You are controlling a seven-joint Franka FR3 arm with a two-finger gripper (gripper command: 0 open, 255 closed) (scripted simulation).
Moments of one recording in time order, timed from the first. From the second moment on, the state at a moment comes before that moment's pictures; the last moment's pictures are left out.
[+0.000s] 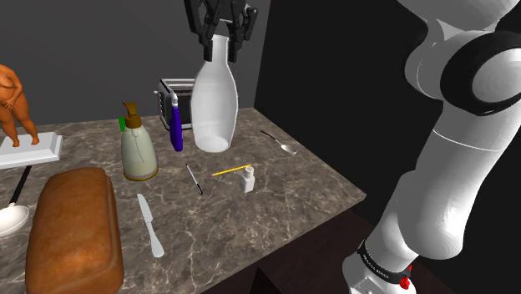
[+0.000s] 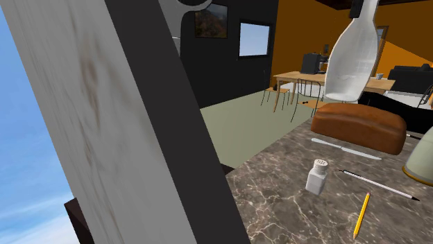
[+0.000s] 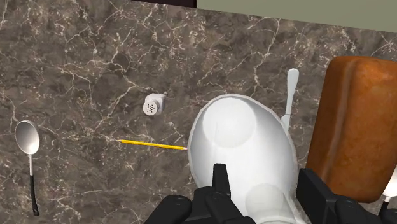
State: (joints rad) arm 0.29 0.12 0.34 -1.11 -0.01 1.21 0.74
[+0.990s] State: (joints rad) arm 0.30 0.07 0.35 -1.39 0.01 1.44 0.77
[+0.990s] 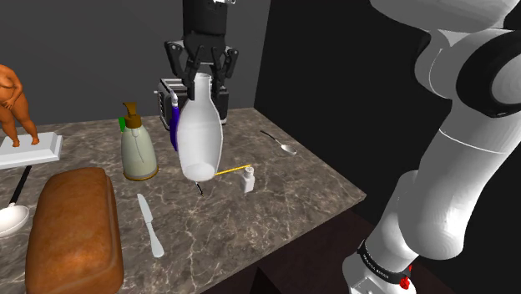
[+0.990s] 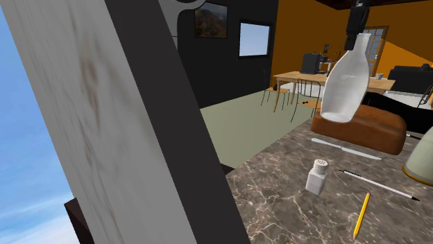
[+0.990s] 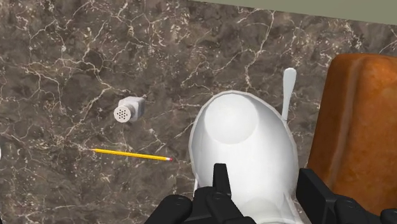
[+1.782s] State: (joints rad) arm 0.29 0.02 0.34 -1.62 0.02 1.62 0.75
